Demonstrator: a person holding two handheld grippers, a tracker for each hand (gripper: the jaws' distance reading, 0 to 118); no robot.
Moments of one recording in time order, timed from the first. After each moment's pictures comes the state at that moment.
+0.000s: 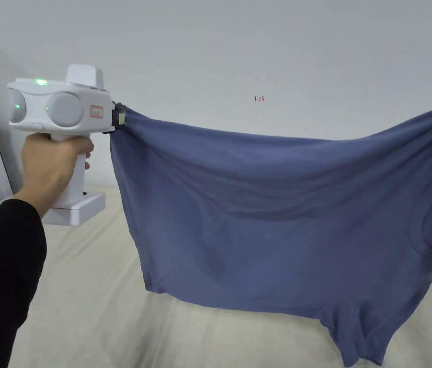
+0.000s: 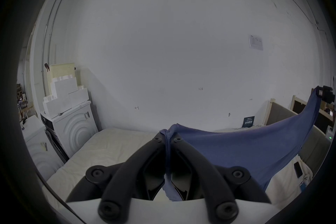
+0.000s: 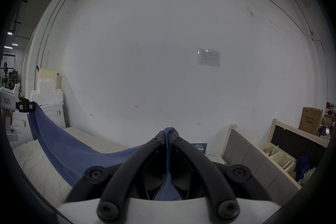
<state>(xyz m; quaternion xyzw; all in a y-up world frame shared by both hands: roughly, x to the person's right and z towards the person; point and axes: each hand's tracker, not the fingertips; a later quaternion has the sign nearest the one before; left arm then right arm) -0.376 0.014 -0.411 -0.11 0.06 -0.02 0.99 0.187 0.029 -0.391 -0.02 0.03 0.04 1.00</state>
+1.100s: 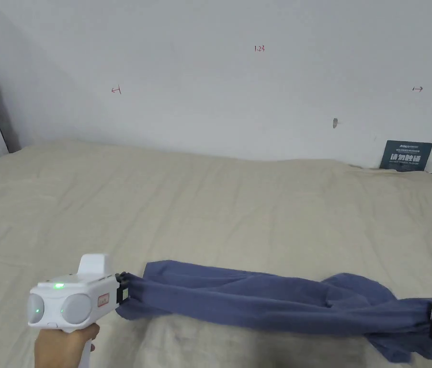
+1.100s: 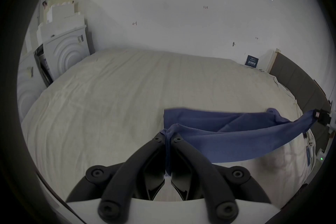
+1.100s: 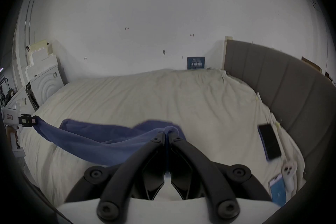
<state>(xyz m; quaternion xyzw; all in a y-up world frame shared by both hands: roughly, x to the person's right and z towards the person) -0.376 -0.326 -0.290 -0.33 0.05 0.06 0.94 0.208 -0.299 -0.257 -0.26 0.01 -0.03 0.96</state>
